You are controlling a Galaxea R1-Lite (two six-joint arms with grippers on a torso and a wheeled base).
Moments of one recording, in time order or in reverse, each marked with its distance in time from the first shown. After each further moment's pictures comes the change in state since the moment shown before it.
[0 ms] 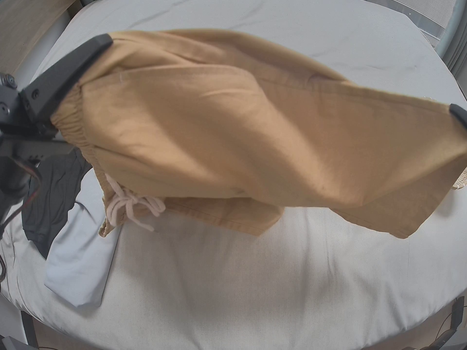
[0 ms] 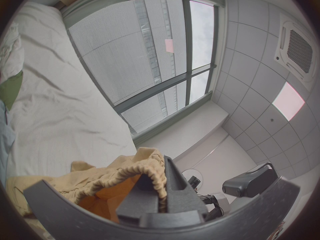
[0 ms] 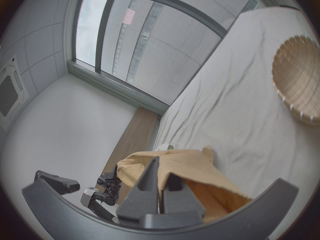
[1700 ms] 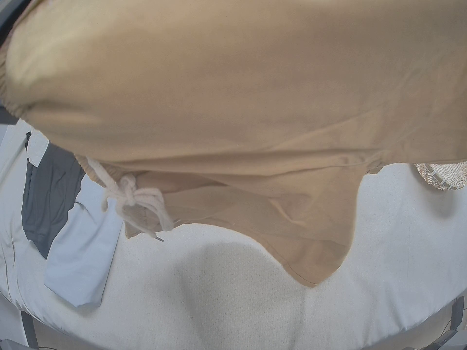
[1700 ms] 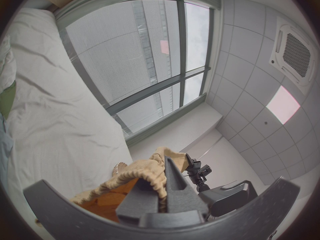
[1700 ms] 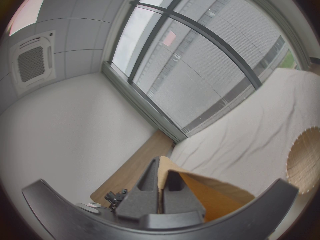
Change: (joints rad) left arm -0.044 -0.170 -0.127 0.346 0.015 -0.002; right arm -0.110 -0.027 -0.628 0.446 0.031 -0.047
